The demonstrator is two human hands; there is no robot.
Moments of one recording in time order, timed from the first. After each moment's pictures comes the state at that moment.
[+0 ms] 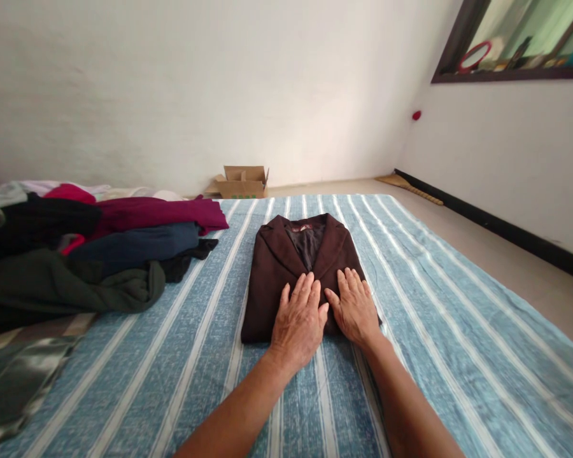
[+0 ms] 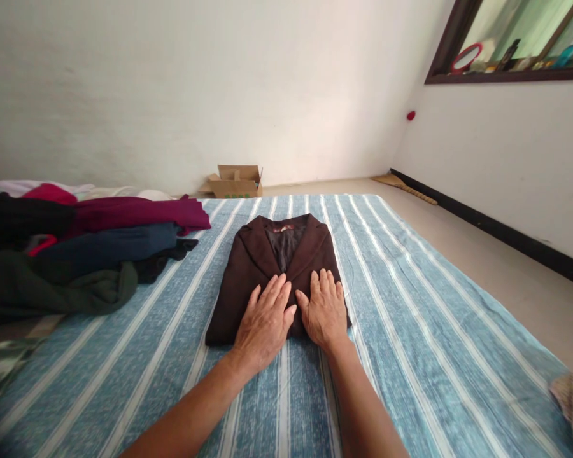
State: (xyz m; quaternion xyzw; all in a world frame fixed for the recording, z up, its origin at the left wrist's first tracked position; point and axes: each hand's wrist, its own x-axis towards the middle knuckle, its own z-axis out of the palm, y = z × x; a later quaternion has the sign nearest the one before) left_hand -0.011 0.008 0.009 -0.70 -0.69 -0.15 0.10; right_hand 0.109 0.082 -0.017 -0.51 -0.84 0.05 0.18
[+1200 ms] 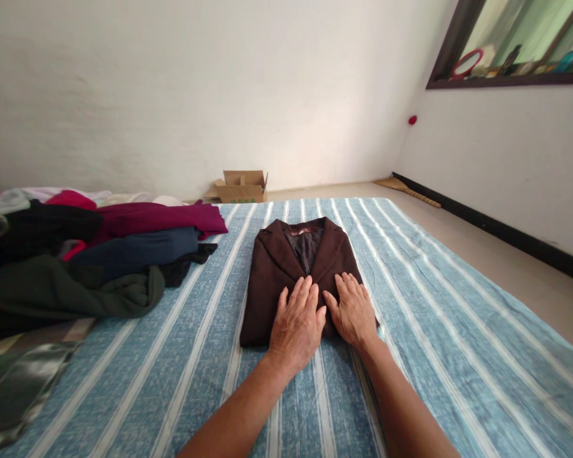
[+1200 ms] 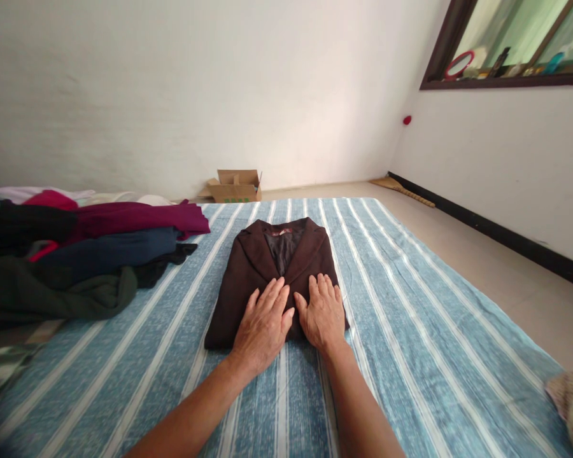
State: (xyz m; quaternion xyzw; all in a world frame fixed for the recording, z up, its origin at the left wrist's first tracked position) left_hand -0.012 0.008 0.009 -0.70 -0.69 -0.17 0.12; right_hand 0.108 0.084 -0.015 -0.52 -0.83 0.07 0.19
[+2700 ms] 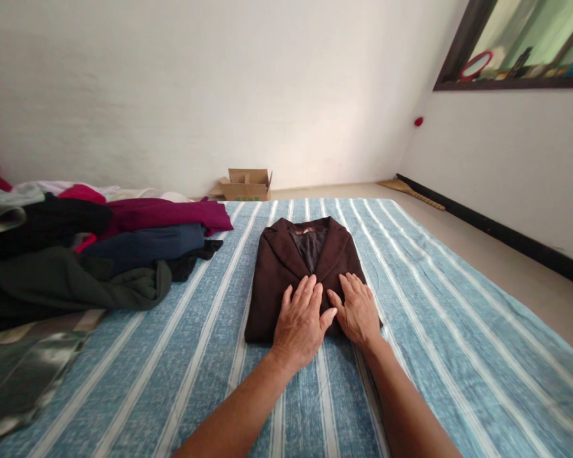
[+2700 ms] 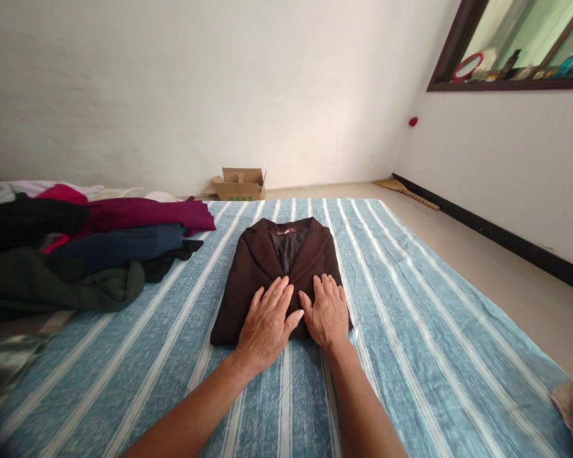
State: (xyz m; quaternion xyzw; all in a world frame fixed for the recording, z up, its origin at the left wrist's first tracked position) left_hand -0.013 0.005 0.009 -0.70 -0.67 -0.21 0.10; right_hand 0.110 0.085 -0.016 -0.51 -0.83 0.06 0.21
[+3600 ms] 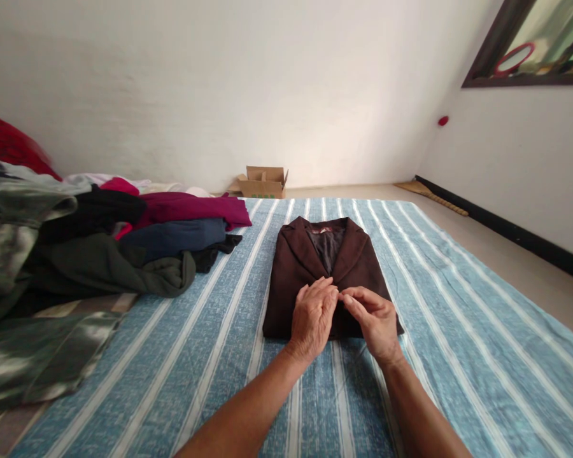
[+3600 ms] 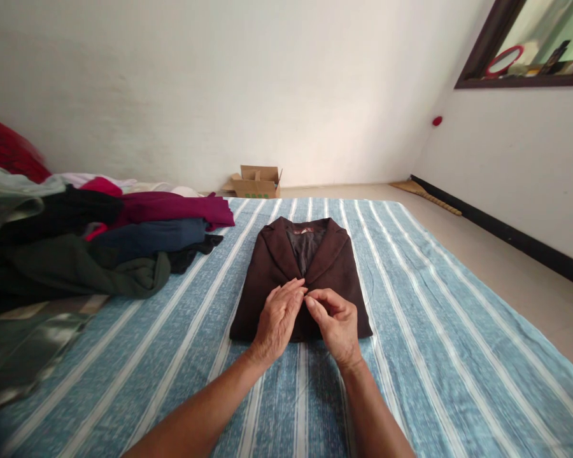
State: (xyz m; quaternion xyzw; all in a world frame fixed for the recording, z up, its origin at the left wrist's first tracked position) left_hand -0.022 0.011 0.006 -0.60 -0.66 -0.44 -0.06; right_hand 0.102 0.055 0.017 -0.31 -0.63 0.52 0.49
